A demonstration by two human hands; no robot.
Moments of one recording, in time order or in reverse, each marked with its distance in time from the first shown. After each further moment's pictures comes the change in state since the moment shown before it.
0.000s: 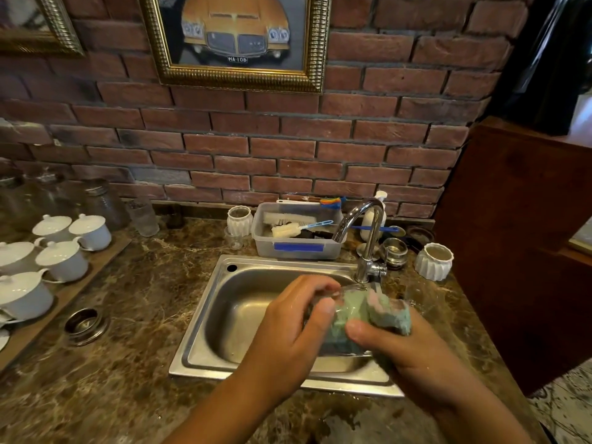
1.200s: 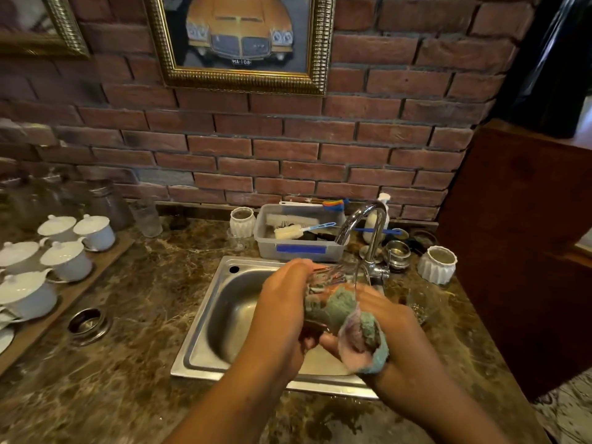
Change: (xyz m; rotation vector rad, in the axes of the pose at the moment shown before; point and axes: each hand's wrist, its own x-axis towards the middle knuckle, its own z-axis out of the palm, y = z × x) left_hand 0.025 0.044 0.000 -0.724 0.290 -0.616; right_hand 0.017 0.008 0.020 -0.920 0.130 -0.473
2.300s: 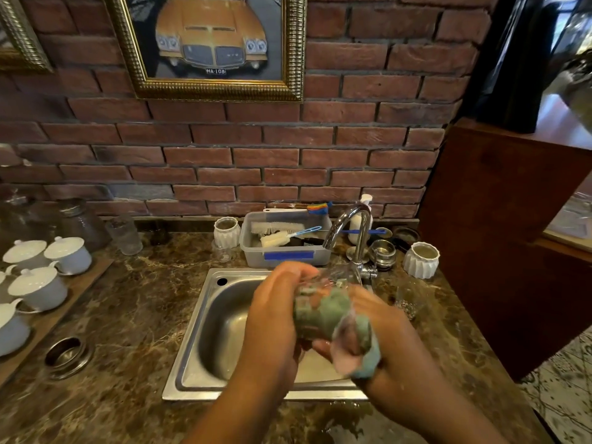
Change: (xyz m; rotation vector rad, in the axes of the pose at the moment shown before) left_hand 0.003 0.004 -0.006 0.055 -0.077 0.127; right_hand 0.001 -0.022 -0.009 0.139 0.003 0.070
